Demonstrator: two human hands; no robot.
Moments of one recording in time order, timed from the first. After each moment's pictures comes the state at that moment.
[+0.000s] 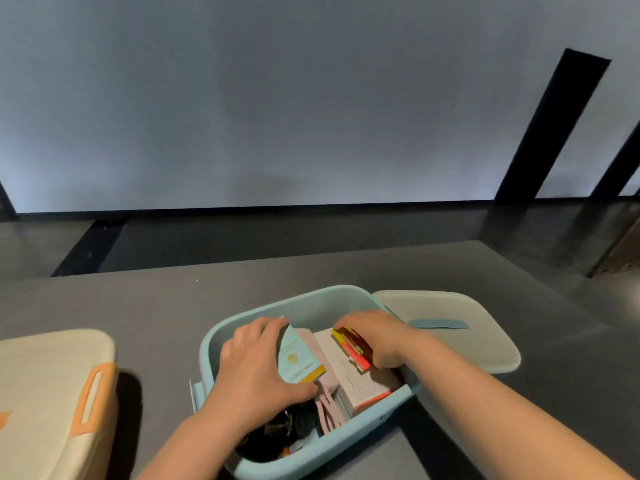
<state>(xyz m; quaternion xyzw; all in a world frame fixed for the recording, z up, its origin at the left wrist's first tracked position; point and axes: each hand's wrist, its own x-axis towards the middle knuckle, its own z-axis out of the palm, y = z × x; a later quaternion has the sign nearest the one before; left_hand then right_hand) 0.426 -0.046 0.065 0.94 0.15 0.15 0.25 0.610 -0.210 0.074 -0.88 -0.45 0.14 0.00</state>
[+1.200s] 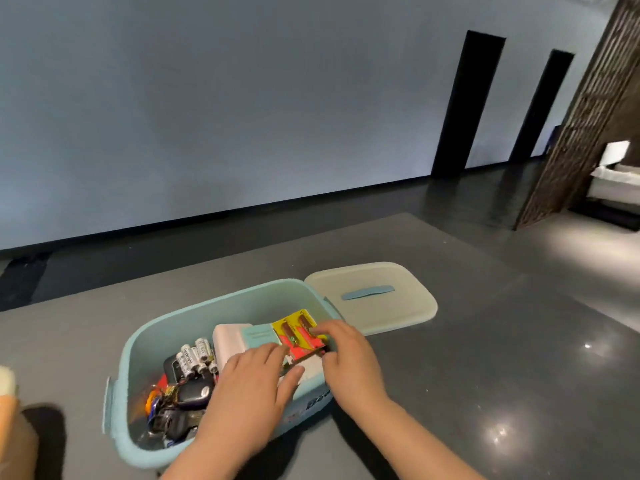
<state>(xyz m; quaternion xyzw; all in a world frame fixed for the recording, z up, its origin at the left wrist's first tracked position) 0.432 -0.140 0.047 0.99 0.00 0.12 0.10 0.509 -0.292 0.040 -0.90 -0.20 -0.05 0.39</state>
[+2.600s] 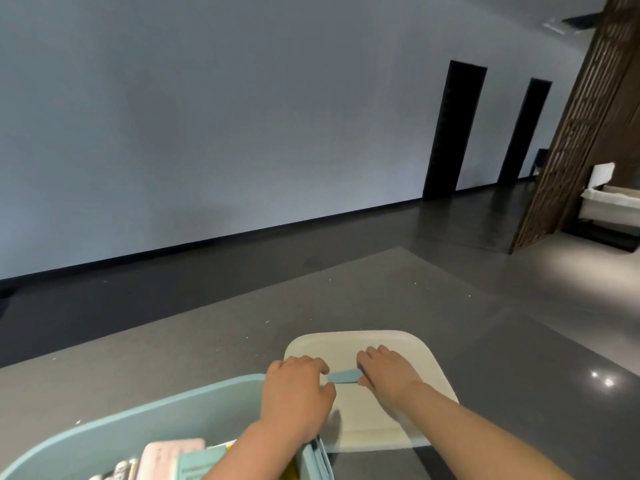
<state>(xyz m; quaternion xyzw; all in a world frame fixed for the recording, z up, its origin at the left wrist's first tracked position) 0.633 -0.192 0.050 0.99 0.03 0.06 0.14 0.744 -0.359 -0.001 -0.96 -0.28 0.02 -0.05</state>
